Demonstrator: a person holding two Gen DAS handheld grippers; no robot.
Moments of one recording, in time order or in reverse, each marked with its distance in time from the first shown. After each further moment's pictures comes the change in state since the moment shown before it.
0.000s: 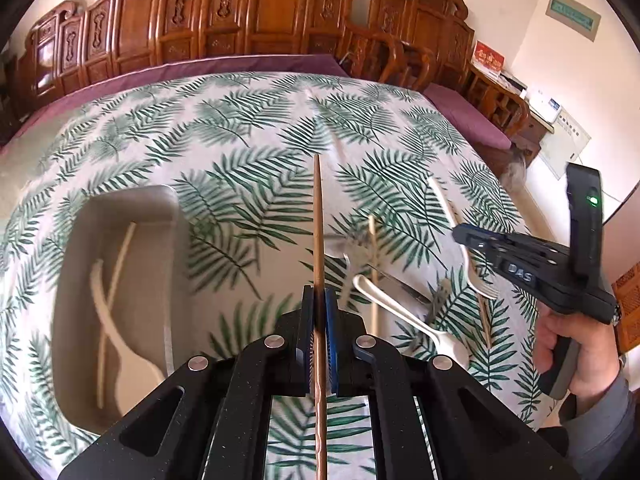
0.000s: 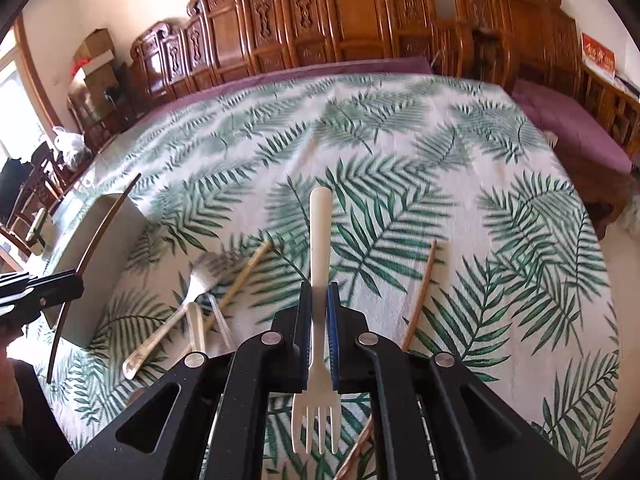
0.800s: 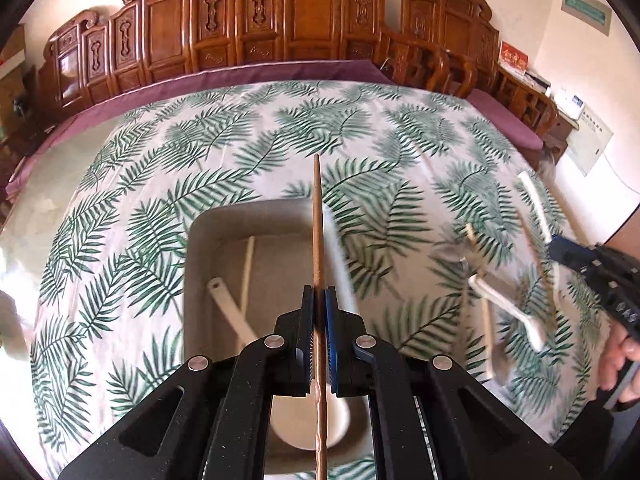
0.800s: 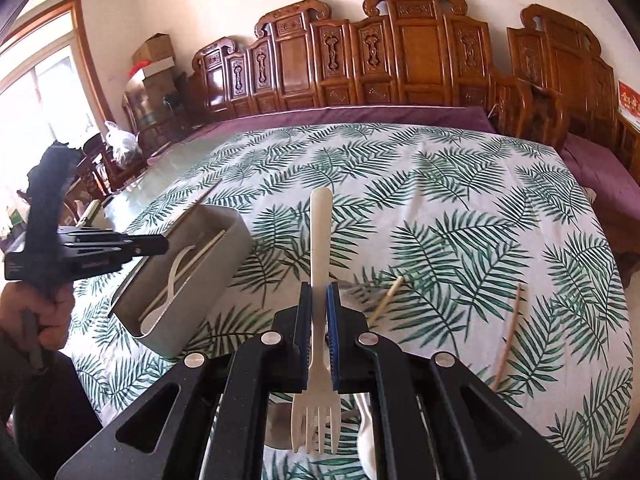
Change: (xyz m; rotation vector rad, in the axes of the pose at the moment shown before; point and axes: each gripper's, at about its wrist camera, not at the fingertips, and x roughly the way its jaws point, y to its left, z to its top) left arm -0.017 0.108 0.007 0.033 0.002 0.108; right arm -0.042 0.100 0.000 -0.121 -0.119 0.131
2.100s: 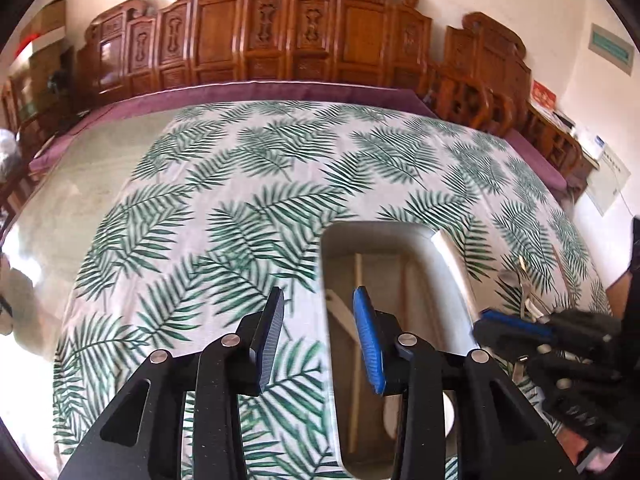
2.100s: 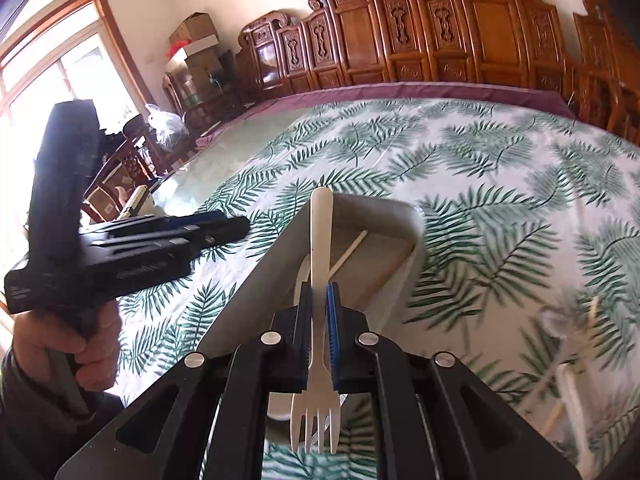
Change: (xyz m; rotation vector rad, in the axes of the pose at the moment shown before) left arm -0.024 0.092 -0.005 -0.115 -0.099 0.053; right arm 0.102 0.152 0.020 0.004 0.088 0.182
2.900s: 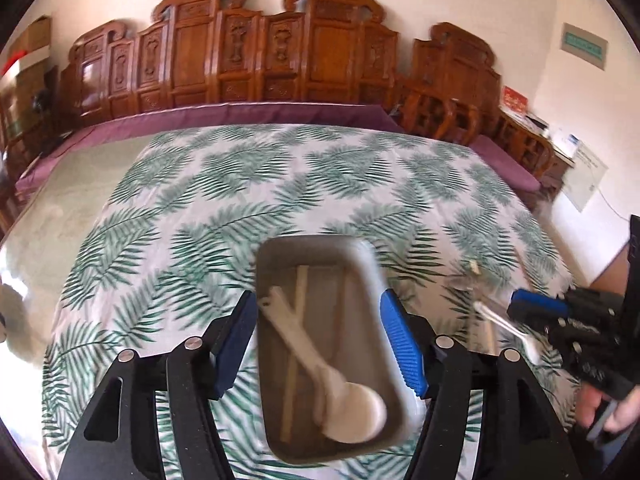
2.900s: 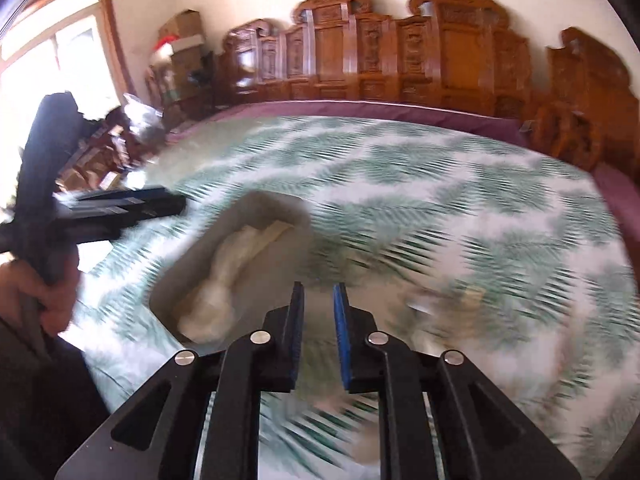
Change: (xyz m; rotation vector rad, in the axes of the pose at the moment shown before) left arm -0.033 -0.060 -0.007 0.069 -0.068 -0.084; right arm -0.103 -0.066 -0.029 -0.095 -0.039 -0.192
